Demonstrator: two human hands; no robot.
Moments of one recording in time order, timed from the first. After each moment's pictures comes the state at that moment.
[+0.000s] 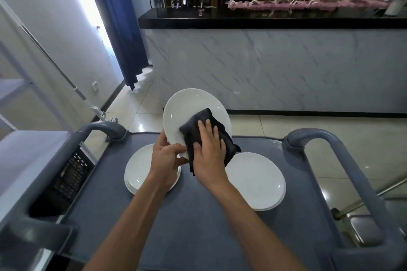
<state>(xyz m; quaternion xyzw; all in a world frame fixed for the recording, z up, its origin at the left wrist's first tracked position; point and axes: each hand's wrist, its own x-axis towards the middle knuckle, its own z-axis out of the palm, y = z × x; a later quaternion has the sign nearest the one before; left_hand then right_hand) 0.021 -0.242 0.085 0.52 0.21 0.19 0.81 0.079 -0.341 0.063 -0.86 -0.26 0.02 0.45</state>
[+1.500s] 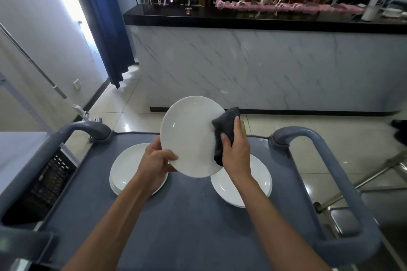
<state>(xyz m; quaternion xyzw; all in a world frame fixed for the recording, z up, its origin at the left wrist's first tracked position) 0.019 -0.236 0.078 0.55 0.20 0.10 0.80 0.138 -0.407 0.040 -0.83 -0.15 -0.07 0.53</state>
